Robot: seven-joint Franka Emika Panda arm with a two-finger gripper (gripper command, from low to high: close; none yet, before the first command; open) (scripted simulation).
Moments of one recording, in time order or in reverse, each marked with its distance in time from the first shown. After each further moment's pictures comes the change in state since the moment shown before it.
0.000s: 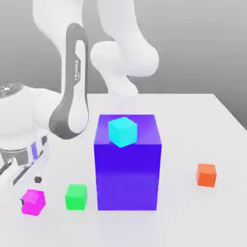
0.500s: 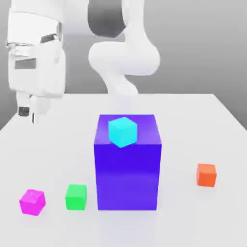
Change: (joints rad) arm 0.152 -0.542 0.041 0.058 -0.112 -0.312 -0.339
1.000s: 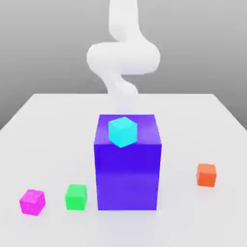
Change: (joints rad) arm 0.301 -0.550 0.027 0.147 0.017 -0.257 -0.661
